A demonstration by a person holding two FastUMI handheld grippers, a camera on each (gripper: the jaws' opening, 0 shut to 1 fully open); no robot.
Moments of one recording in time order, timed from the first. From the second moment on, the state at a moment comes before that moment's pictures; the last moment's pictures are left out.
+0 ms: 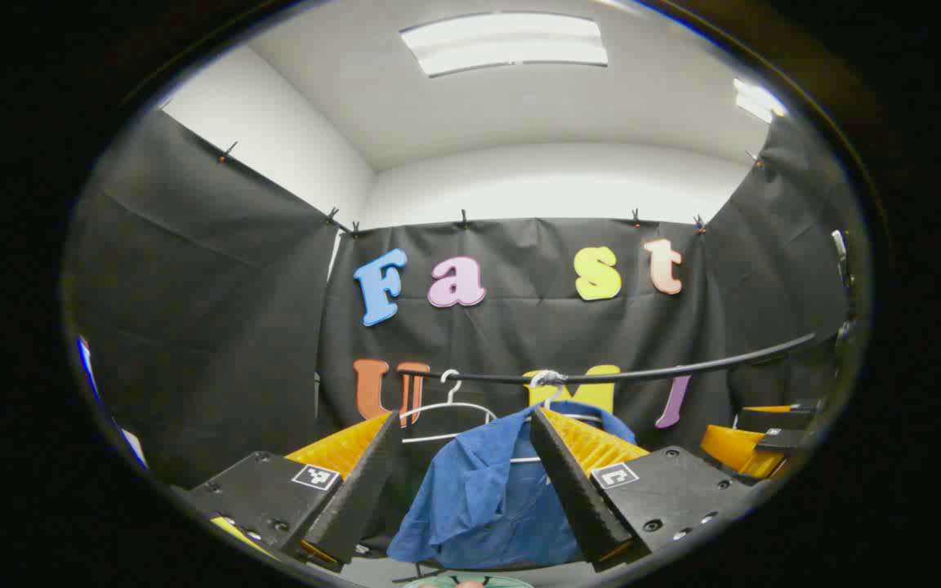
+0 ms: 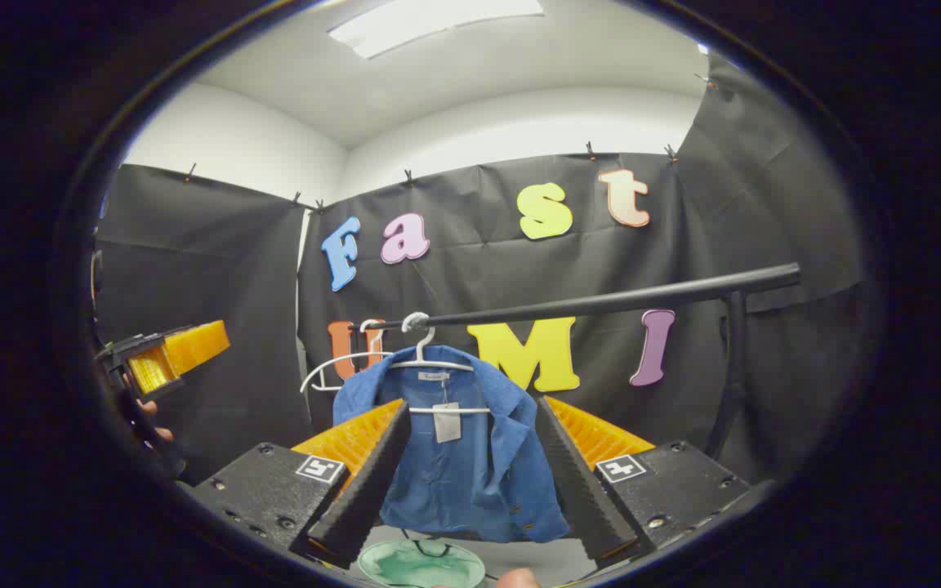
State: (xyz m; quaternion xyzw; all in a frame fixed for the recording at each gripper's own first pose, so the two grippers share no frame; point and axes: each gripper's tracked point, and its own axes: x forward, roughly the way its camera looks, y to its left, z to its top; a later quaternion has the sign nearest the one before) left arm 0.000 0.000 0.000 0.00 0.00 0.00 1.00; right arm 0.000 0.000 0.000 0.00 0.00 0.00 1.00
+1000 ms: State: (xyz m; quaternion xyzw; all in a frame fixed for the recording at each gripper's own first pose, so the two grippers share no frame) left arm 0.014 0.017 -0.104 0.02 0.08 -0.08 0.99; right arm 0.051 0.010 -0.085 -0.01 0.05 -0.10 0.99
